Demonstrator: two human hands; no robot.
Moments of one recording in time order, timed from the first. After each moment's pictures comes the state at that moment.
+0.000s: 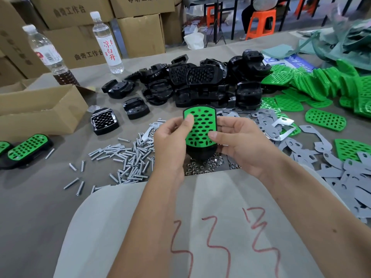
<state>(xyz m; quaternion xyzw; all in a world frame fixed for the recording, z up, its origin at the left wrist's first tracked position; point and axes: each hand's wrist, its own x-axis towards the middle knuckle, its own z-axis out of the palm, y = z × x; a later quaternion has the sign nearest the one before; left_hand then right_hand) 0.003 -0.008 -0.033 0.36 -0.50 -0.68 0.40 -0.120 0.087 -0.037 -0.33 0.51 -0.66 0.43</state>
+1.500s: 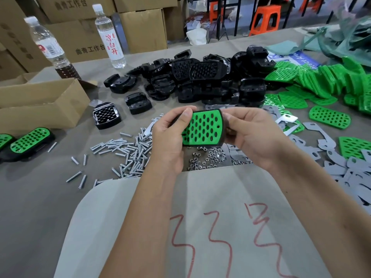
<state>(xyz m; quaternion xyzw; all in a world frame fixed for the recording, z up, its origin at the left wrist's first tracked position) 0.011 -0.011 -0.027 0.30 -0.51 -0.71 0.39 -0.132 0.087 -0.033 -0.34 0.52 -0.67 0.39</state>
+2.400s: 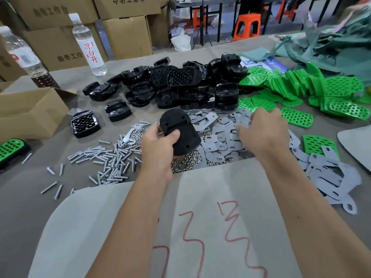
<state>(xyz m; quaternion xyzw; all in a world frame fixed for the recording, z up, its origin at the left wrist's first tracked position) -0.008 0.007 -0.035 0.39 -0.50 -0.68 0.38 -0.181 0.122 -0.024 -0.21 0.96 -0.20 0.02</state>
